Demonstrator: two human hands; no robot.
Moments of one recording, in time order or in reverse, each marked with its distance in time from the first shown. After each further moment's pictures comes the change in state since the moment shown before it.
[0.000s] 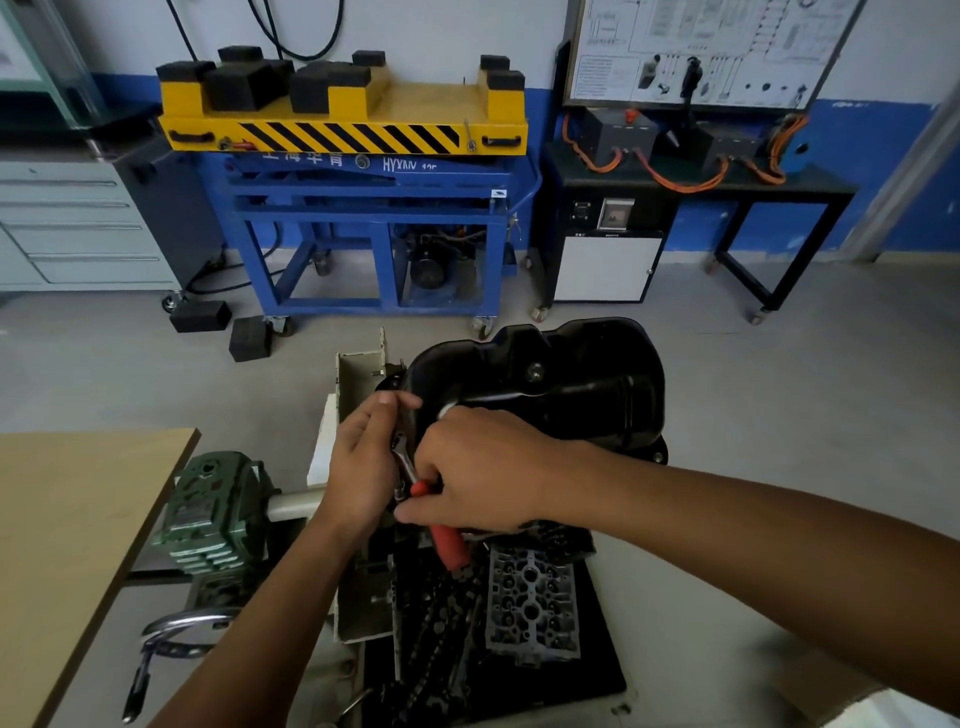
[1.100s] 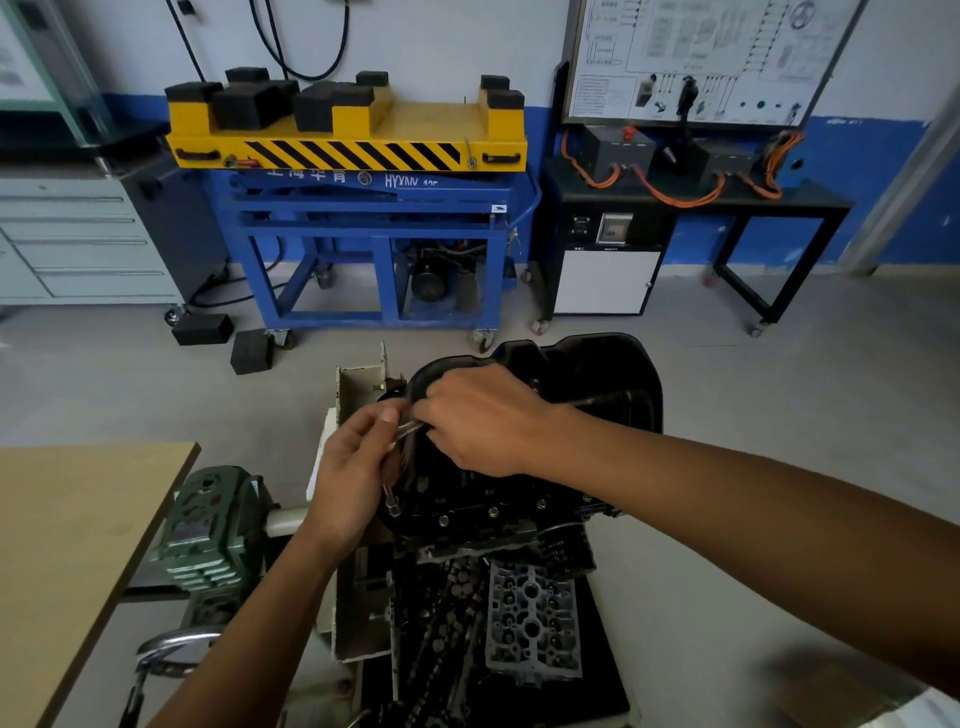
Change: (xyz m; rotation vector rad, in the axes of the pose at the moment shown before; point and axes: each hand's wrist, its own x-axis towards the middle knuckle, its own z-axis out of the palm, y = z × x) left_hand 0.006 0.000 -0.016 -0.048 -0.111 -0.023; right_hand 0.034 0.036 -0.011 -0.400 0.069 -0.046
